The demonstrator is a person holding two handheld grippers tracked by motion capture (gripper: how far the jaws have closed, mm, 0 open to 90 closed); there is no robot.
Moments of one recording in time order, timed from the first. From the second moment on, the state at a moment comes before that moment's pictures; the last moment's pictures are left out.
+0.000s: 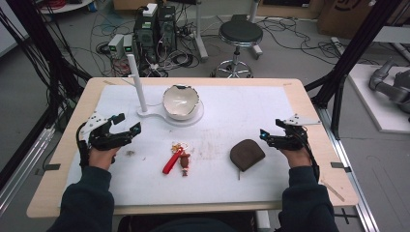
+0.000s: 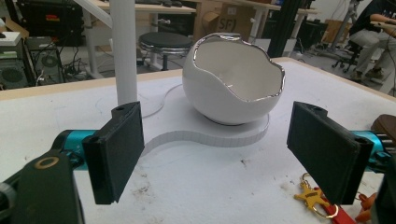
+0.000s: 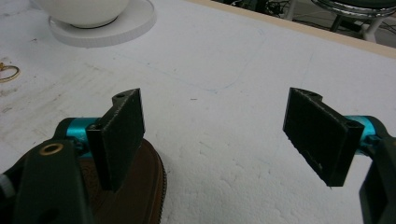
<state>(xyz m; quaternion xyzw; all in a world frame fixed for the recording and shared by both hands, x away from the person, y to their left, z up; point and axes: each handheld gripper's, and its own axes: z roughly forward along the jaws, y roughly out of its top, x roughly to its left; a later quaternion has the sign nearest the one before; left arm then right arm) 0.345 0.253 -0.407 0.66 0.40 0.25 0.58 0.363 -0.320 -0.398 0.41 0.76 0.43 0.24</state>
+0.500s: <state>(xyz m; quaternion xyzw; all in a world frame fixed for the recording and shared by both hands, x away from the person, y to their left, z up) 0.346 0.245 -0.406 0.66 0.40 0.24 0.58 0.361 -0.321 -0.398 0.41 0.77 0.43 0.24</state>
